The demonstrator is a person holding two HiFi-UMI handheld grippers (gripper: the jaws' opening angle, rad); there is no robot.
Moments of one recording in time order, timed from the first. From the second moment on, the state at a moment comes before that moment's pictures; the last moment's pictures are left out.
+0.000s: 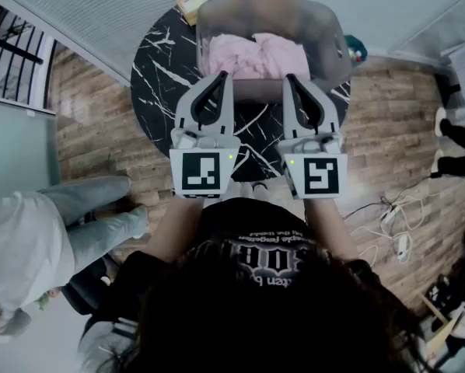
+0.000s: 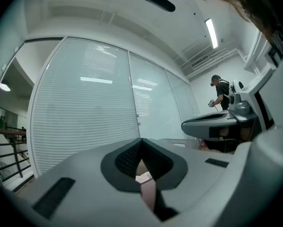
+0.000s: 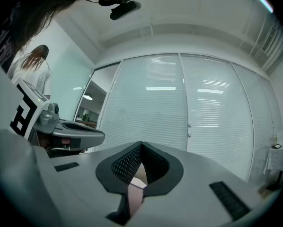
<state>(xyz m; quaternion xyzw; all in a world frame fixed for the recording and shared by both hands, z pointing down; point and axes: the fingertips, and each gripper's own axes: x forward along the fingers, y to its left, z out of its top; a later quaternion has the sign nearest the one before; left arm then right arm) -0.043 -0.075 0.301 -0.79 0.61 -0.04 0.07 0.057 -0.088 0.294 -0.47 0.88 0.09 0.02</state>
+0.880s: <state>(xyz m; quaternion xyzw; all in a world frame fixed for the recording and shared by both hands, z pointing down) -0.022 -0.093 0.289 -0.79 0.61 -0.06 0.09 0.083 -0.084 0.293 -0.43 0.90 0.08 0.04</state>
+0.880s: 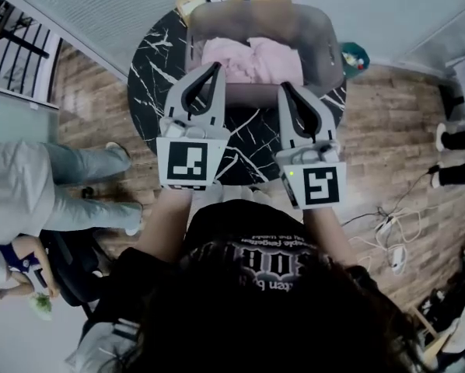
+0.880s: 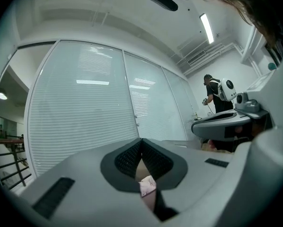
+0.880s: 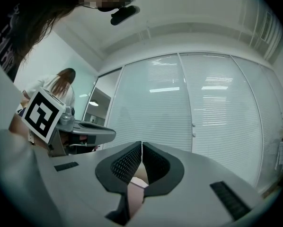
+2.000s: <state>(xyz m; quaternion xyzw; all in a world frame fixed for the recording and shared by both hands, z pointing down) -0.002 -0.181 0.271 -0.88 0.45 -0.10 0.14 0.077 -0.124 0.294 -0.47 0.88 0.07 0.02</state>
